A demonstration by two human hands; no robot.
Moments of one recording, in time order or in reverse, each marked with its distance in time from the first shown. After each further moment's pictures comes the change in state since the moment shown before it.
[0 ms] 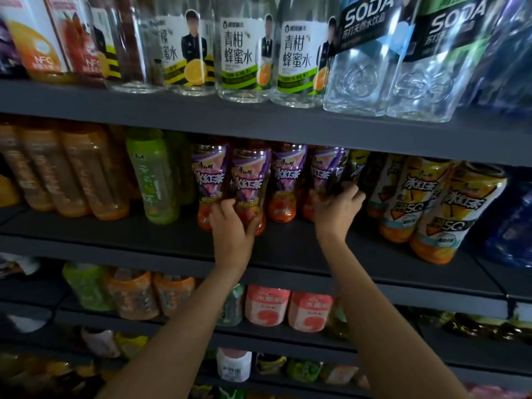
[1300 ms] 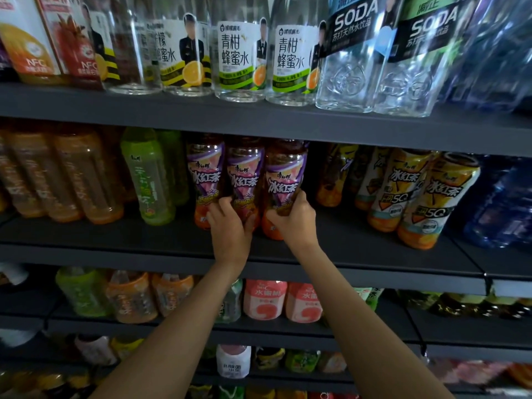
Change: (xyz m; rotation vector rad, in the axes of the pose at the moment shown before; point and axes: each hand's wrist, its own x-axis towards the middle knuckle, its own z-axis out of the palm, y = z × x) left_hand -0.003 0.002 -0.003 0.031 -0.023 0.018; right_hand -0.054 -0.025 -0.003 0.054 -0.411 -0.111
